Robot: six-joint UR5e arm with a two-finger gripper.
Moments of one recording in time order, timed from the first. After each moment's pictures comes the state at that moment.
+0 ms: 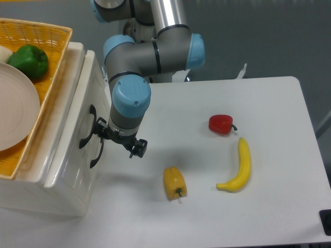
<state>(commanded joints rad) 2.24 -1.91 -1.57 -1.32 1.32 0.64</state>
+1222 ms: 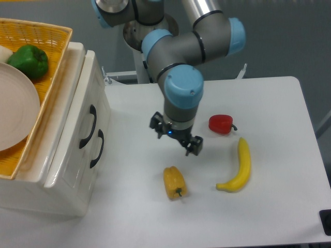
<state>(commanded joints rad) 2.50 -1.90 -1.53 -1.31 1.56 1.15</state>
